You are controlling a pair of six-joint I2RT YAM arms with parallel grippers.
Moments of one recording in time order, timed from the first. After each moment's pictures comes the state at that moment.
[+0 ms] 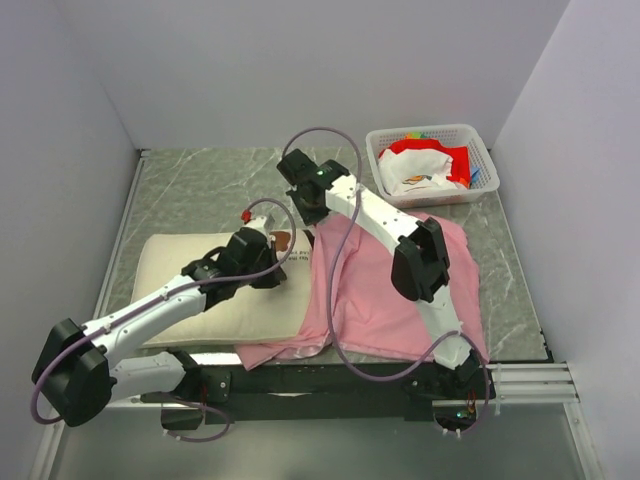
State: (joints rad) left arm -0.70 1.14 0.74 -0.33 -0.04 -0.67; right arm 0.75 2.20 2.12 -1.04 0.24 0.19
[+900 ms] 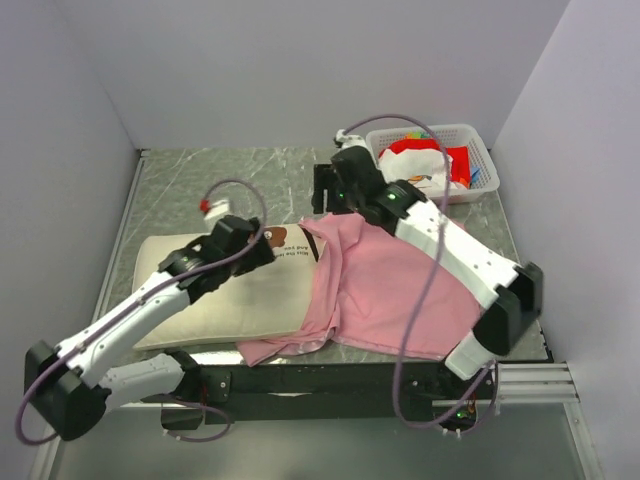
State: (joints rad) left arm -0.68 1.11 0.90 -0.56 -0.30 -0.84; right arm 0.72 1.67 1.63 -0.66 0.21 0.45
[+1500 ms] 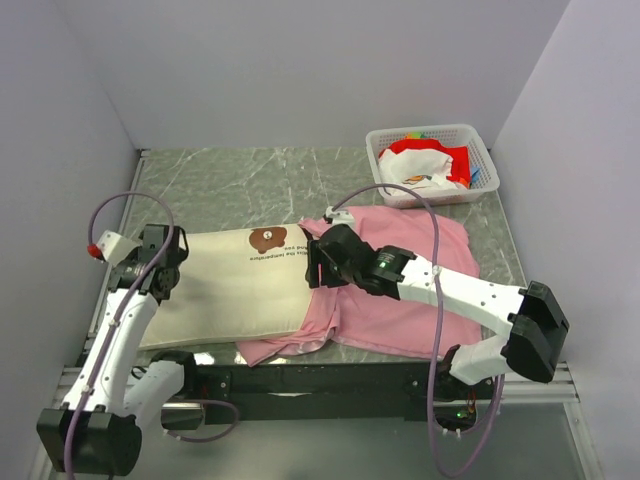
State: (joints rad) left arm -0.10 0.88 0.83 -0.93 -0.63 -1.13; right arm 0.97 1.38 1.06 -0.48 0.22 0.70
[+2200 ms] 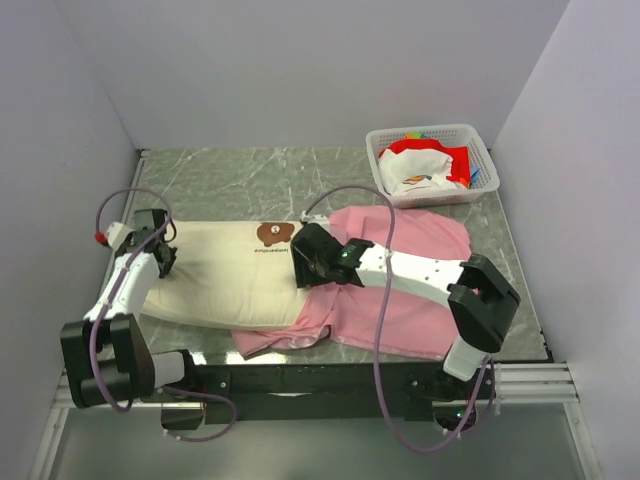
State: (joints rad) left arm 0.17 1.22 0.74 -0.55 -0.42 -0.99; right arm 0.97 1.66 1.15 -0.44 0.21 0.67
